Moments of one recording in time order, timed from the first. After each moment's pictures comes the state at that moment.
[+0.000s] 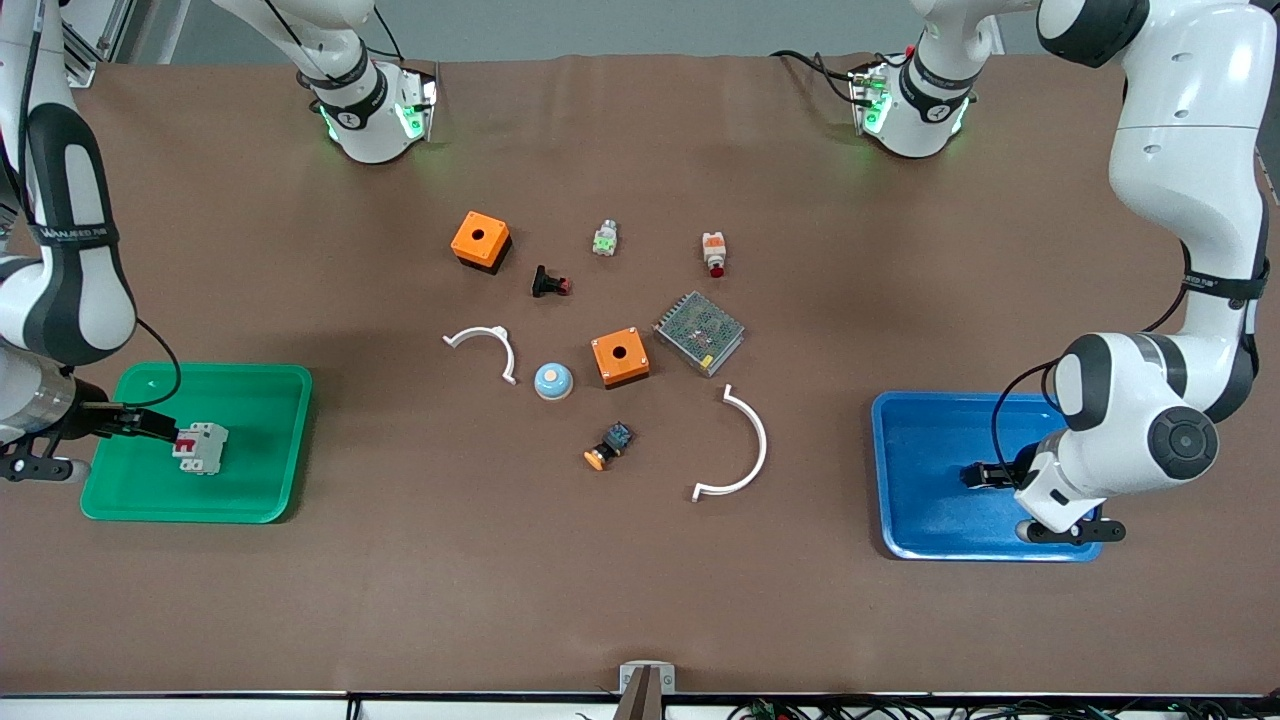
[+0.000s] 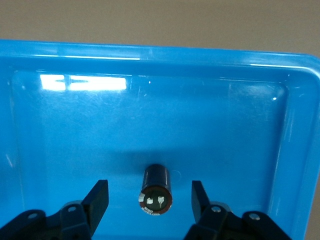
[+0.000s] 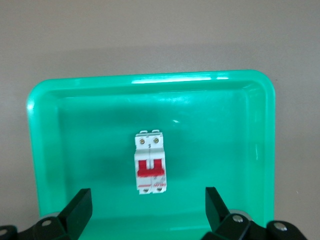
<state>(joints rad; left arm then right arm) 0.13 0.75 -0.16 -1.48 0.10 2.17 -0.08 -0.22 0.49 -0.08 -1.73 -0.01 2.26 -0.22</state>
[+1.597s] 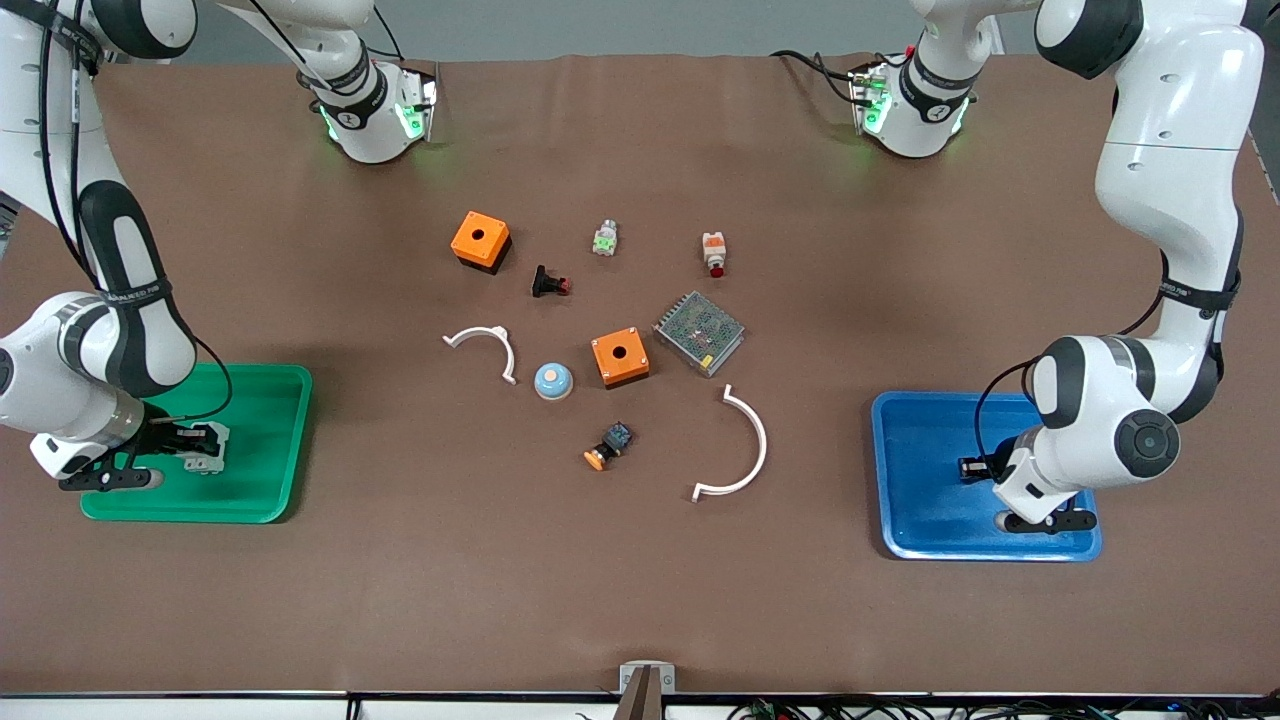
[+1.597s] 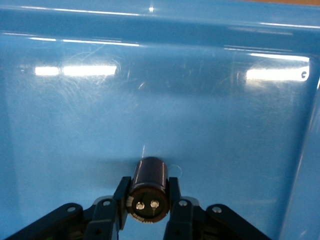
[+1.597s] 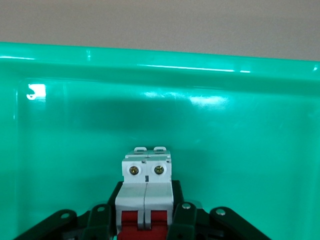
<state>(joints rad) 0.13 0.76 -0.17 -1.54 0.10 2.21 -0.10 -0.23 0.65 -0.08 -1.74 0.09 2.42 -0.41</state>
